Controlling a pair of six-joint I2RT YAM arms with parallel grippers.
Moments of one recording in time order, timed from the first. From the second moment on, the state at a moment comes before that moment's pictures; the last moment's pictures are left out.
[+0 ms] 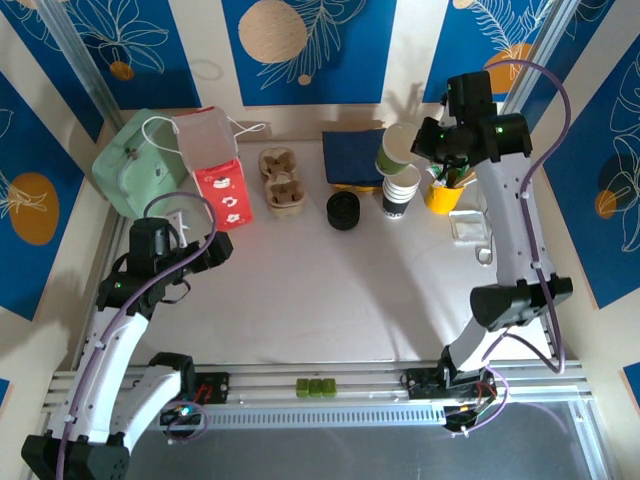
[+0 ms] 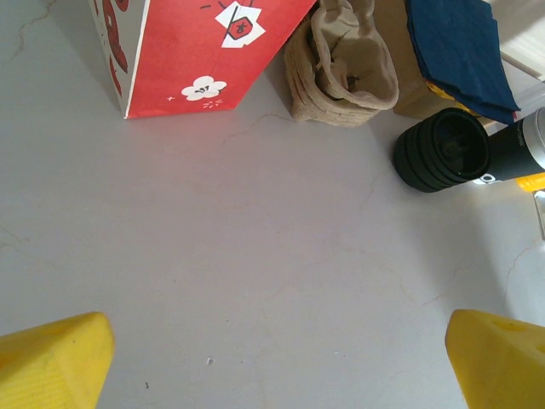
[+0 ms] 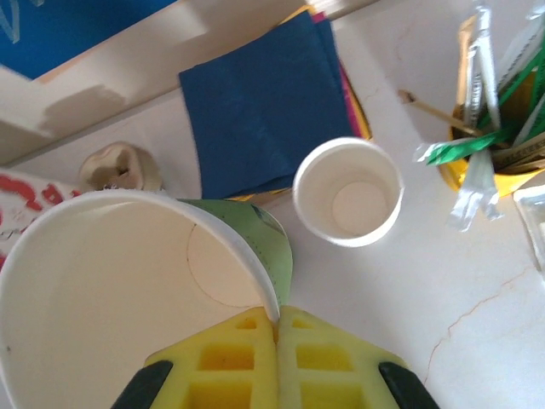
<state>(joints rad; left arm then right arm) -0.14 0.79 0.85 -0.75 0.22 -0.48 0.19 1.65 2.13 -1.30 -0.06 0.49</state>
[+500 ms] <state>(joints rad) -0.14 0.79 0.85 -0.73 0.23 -0.49 0.54 1.37 1.43 -1.05 0.01 0.53</state>
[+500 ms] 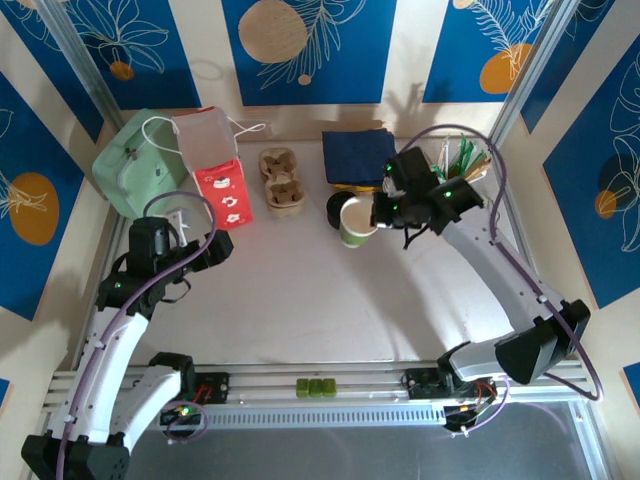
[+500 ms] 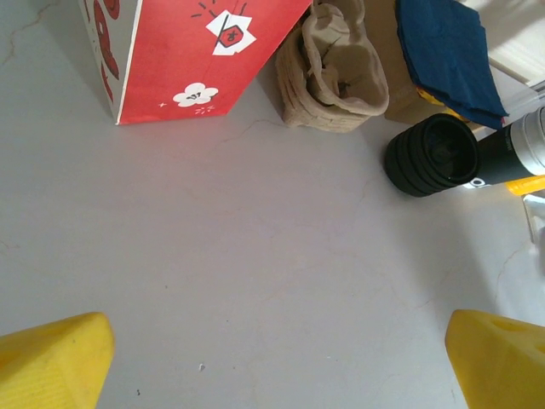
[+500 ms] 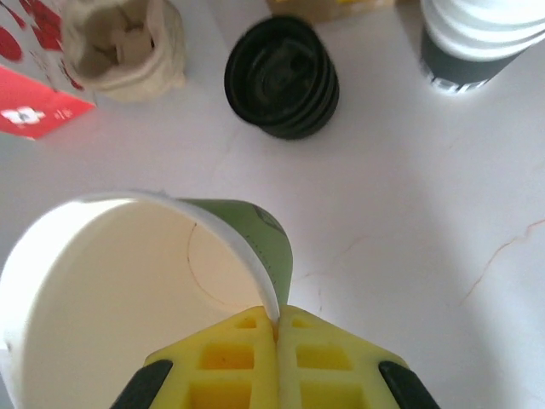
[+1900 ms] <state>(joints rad) -0.14 0.78 0.77 -0.67 0.26 -0.55 0.87 1.46 1.06 -0.72 0.11 0.63</state>
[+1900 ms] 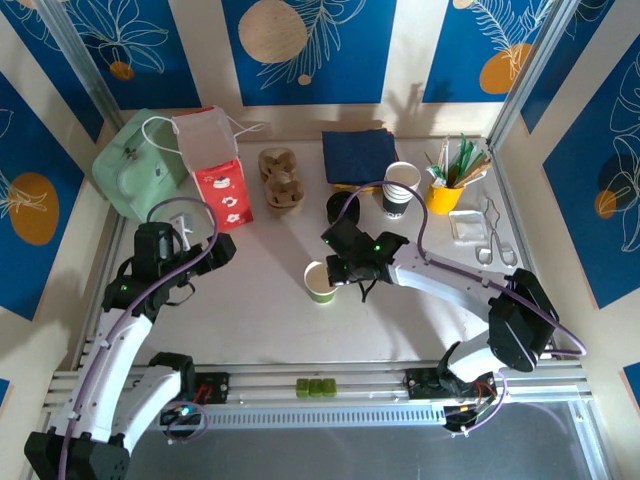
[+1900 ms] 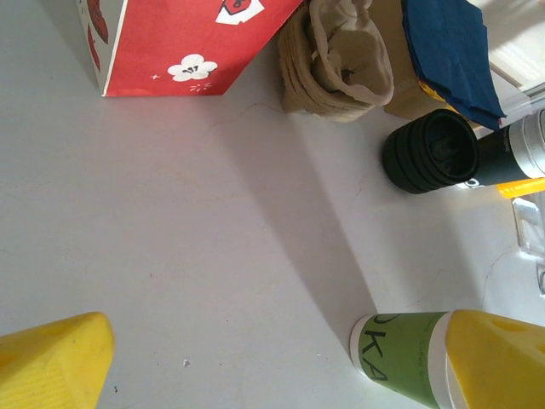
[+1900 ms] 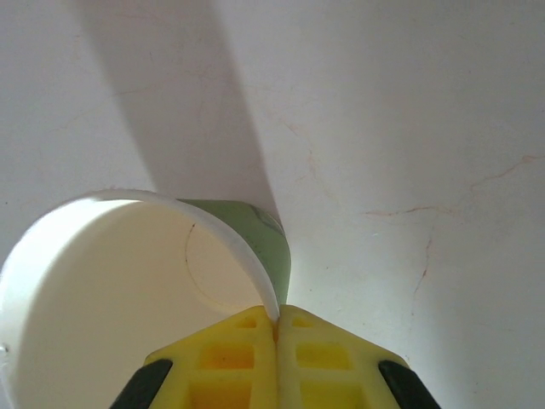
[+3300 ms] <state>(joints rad) -0.14 0.78 0.77 -0.67 0.27 -0.56 0.70 1.47 1.38 -0.89 0.31 0.72</state>
